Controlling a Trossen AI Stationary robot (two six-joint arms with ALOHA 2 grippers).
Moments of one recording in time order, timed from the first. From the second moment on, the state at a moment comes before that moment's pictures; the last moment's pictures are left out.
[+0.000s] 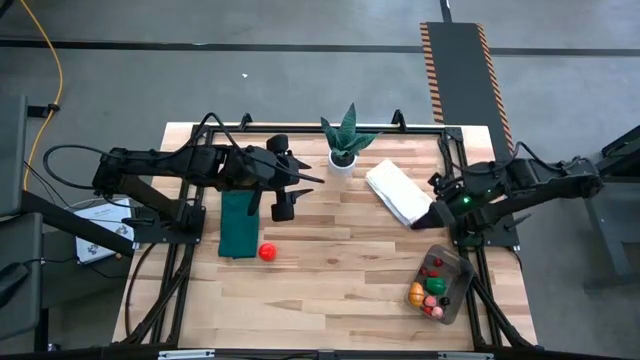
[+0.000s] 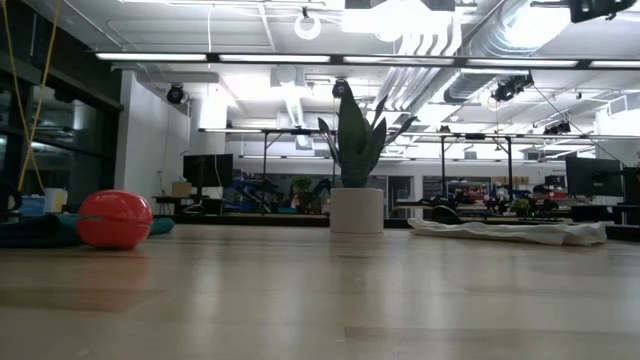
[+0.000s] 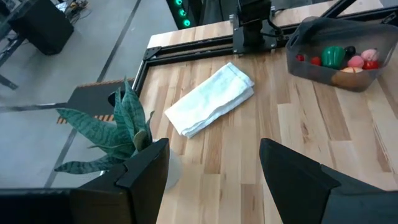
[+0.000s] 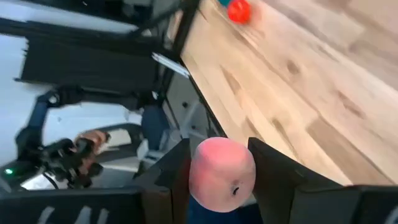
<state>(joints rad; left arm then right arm) 0.03 1.41 1.55 -0.74 -0.34 0.12 0.20 0.73 0.97 -0.72 -0.17 1.25</state>
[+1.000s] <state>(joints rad) 0.03 1.41 1.55 -0.74 -0.36 0.10 0.53 0.79 0.97 -1.09 -0.11 1.55</state>
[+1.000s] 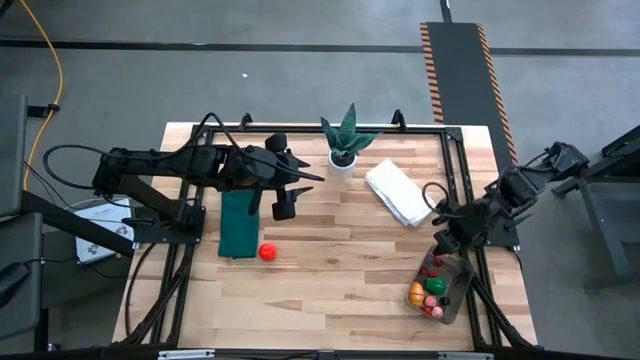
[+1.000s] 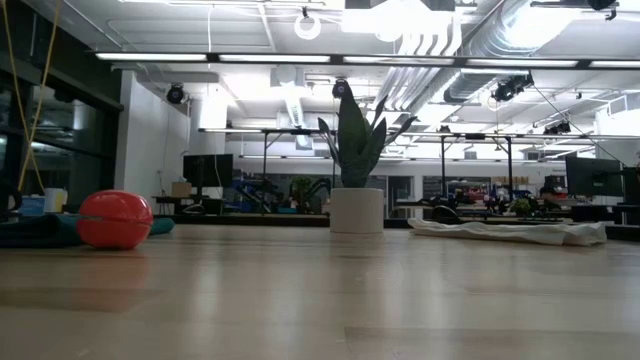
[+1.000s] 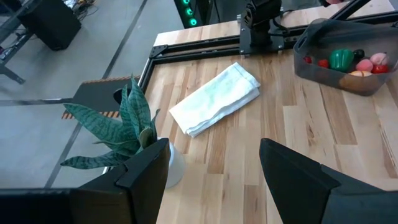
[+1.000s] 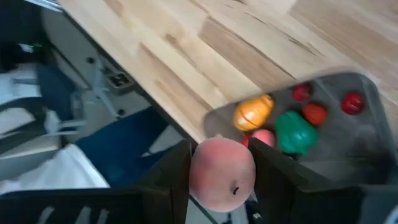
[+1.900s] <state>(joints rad) 0.03 1.41 1.55 -0.74 -0.36 0.11 0.80 1.04 0.97 -1.18 -0.02 1.84</state>
